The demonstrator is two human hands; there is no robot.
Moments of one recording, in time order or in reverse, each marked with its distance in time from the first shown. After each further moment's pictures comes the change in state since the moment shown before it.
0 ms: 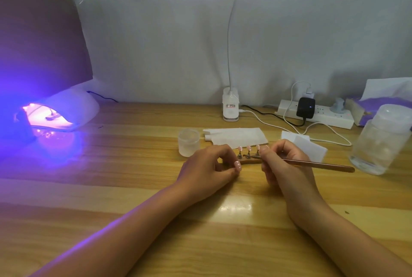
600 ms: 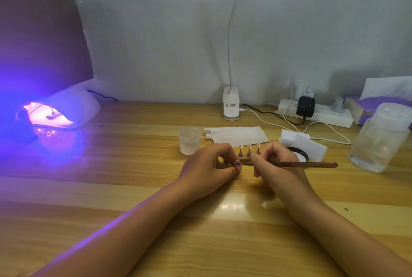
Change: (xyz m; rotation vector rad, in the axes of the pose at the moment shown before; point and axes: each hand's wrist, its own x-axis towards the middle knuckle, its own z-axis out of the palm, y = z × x) left_hand 0.000 0.002 -0.002 -0.046 -0.031 -0.029; right_hand -0.003 0.001 0.003 -0.212 -0.097 -0.046
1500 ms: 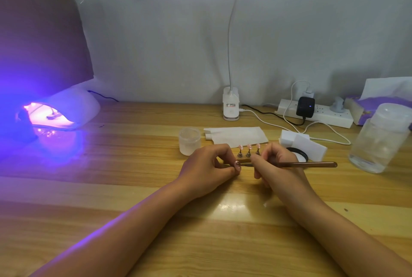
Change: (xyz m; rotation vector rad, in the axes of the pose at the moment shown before) left_hand 0.000 -0.001 -0.001 -0.041 0.002 -0.027; right_hand 0.001 -0.001 -0.001 -0.037 -0.002 0.023
